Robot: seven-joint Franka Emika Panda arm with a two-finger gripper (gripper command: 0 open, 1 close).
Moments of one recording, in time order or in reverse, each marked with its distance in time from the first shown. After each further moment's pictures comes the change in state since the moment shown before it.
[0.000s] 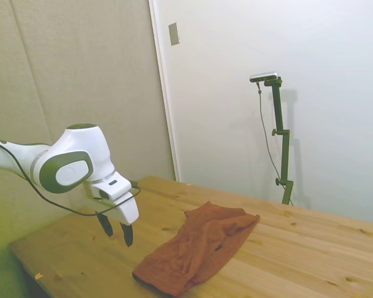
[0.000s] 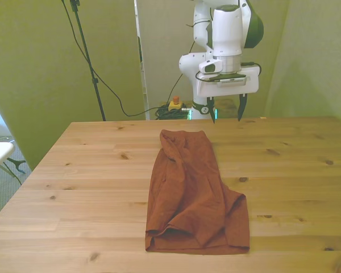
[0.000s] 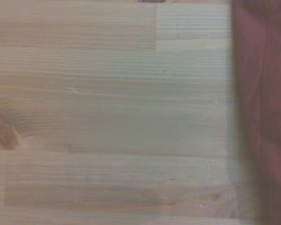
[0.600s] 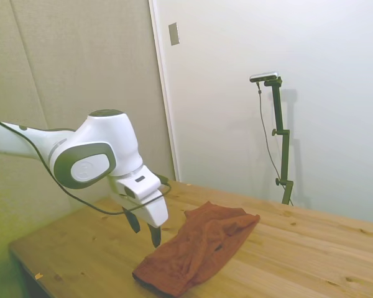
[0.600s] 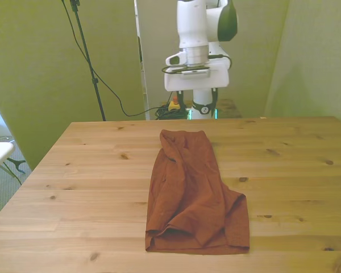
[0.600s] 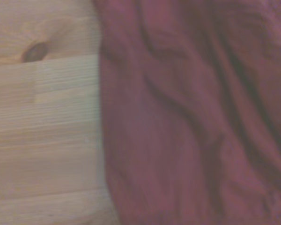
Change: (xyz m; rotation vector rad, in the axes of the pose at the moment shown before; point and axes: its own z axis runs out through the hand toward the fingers) arm 0.107 0.104 -0.043 0.072 -0.002 0.185
